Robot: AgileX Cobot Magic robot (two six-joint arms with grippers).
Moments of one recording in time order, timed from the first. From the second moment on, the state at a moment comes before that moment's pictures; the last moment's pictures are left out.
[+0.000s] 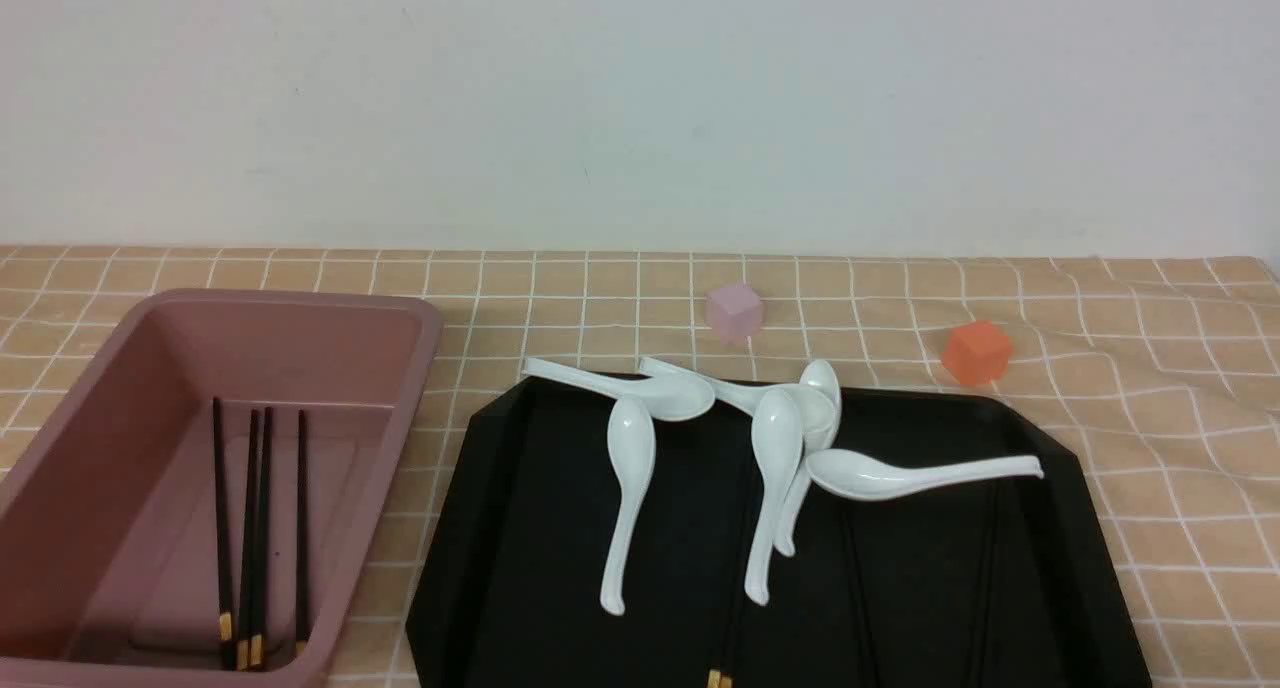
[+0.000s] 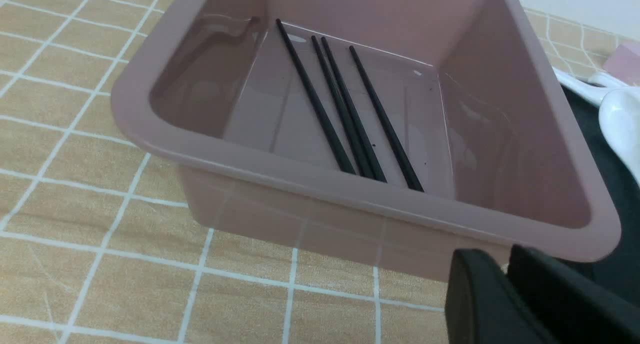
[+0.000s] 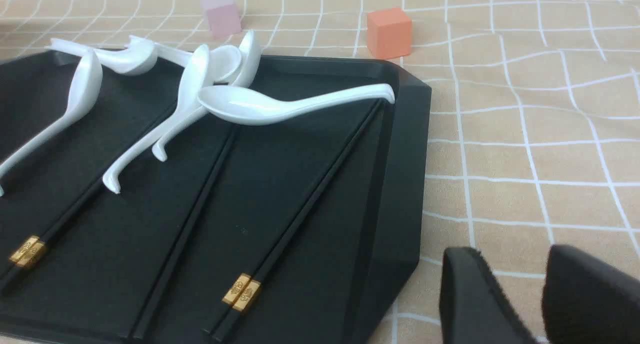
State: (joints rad) right arm 0.13 -0.01 0.02 0.01 0.38 0.12; left arm -0.03 -0.01 0.03 -0.07 0.39 -0.23
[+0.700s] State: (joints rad) right arm 0.13 -0.01 0.02 0.01 0.38 0.12; left arm -0.03 -0.01 0.03 -0.07 0.39 -0.23
